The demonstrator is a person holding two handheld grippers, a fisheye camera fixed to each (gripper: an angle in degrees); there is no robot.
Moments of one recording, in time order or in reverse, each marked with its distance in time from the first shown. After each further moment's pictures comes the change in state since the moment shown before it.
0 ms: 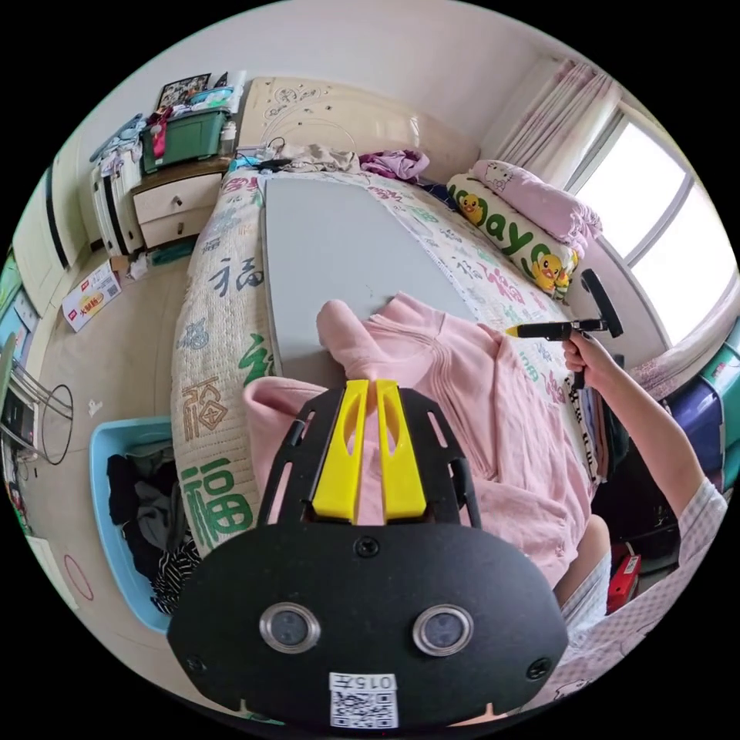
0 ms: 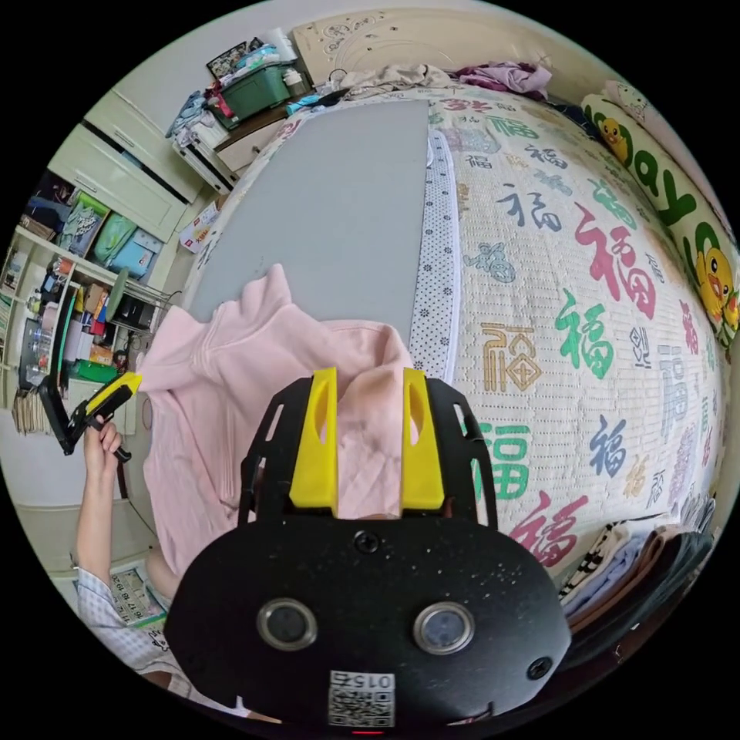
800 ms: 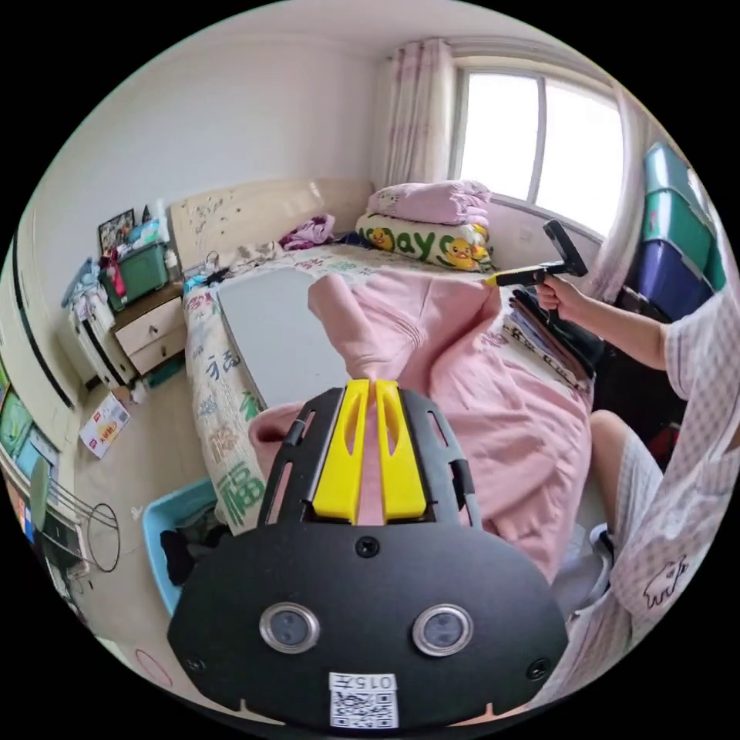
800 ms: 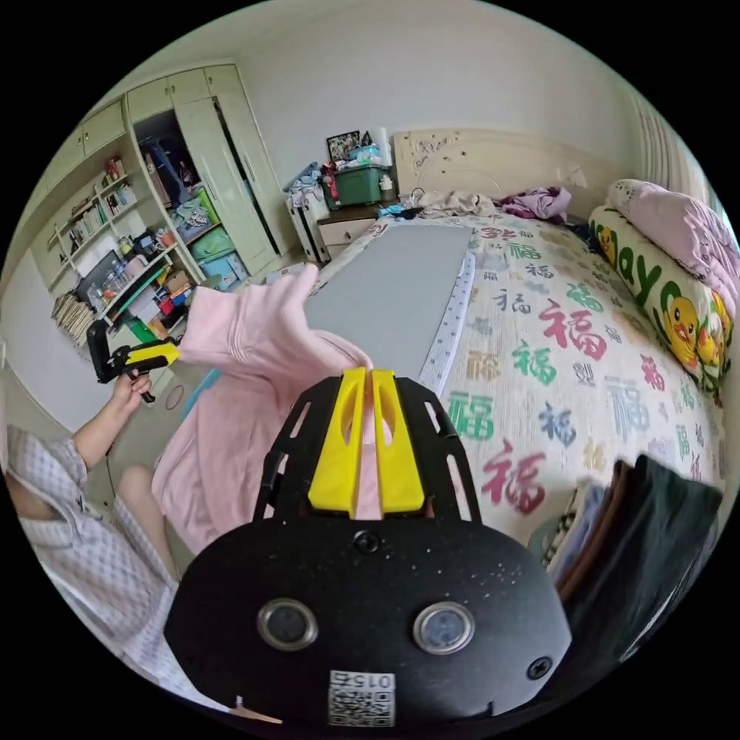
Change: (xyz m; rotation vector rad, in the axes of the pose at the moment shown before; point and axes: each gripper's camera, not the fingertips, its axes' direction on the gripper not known) left arm 0.065 0.189 -0.142 0.235 -0.005 0.393; right arm -0.093 0.336 -0.084 0.435 -0.105 -0.262
